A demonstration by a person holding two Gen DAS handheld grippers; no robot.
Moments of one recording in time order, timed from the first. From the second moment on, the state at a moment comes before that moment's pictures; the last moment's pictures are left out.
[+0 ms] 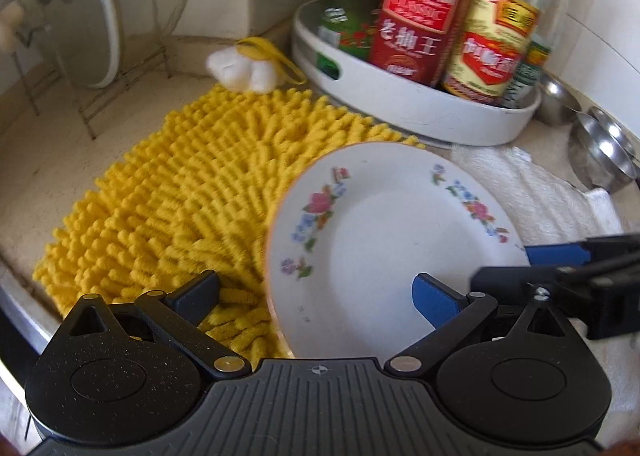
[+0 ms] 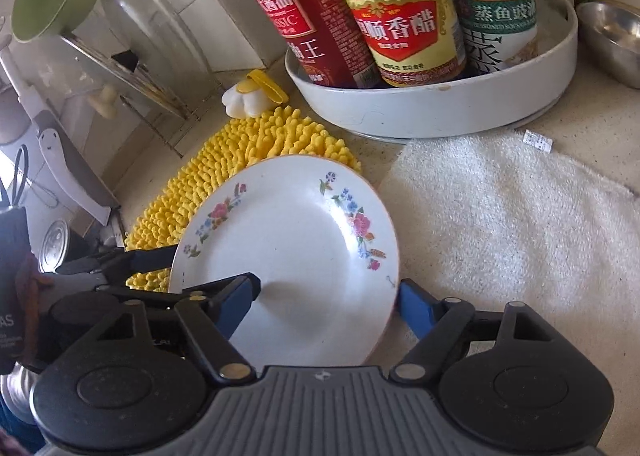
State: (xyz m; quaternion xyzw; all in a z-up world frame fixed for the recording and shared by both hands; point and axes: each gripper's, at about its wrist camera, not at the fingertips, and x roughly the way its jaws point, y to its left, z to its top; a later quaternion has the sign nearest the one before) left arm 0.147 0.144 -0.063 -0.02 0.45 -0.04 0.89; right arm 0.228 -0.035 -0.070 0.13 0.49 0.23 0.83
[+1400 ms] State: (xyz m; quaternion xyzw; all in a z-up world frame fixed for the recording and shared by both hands) left arm 0.138 0.120 -0.044 -0.05 0.44 -0.11 0.89; right arm 0.203 -0.076 -0.048 0.19 0.47 0.22 0.83
